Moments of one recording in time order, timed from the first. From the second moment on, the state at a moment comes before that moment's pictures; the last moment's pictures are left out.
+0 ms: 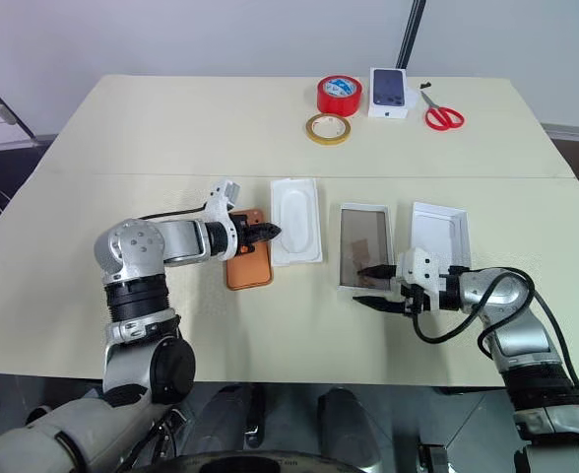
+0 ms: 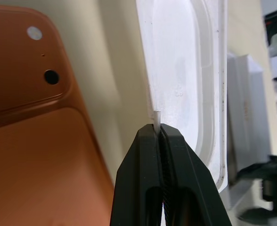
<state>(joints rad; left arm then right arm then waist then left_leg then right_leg) -0.76 -0.06 0.46 0.04 -0.52 1.54 -0.15 -0.22 -0.74 0.04 0.18 0.29 -0.08 1.29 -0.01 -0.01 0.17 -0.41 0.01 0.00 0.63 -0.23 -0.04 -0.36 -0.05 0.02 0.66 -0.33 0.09</state>
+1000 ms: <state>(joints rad) -0.66 -0.06 0.39 -0.11 -0.70 1.61 -0.06 -0.05 -0.77 0.01 -0.27 0.40 0.20 1.16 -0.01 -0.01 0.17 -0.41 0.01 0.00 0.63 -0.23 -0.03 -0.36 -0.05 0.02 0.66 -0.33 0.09</state>
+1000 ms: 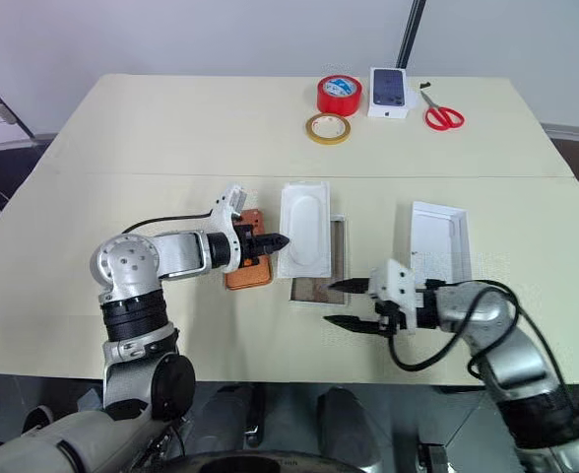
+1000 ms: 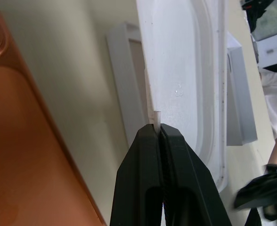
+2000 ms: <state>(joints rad) -0.67 0.09 0.37 -0.18 -0.92 1.53 -0.07 -0.34 -0.58 -0.01 0.06 0.33 0.04 1.06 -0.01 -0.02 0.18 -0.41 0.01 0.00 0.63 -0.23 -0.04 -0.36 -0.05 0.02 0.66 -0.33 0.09</state>
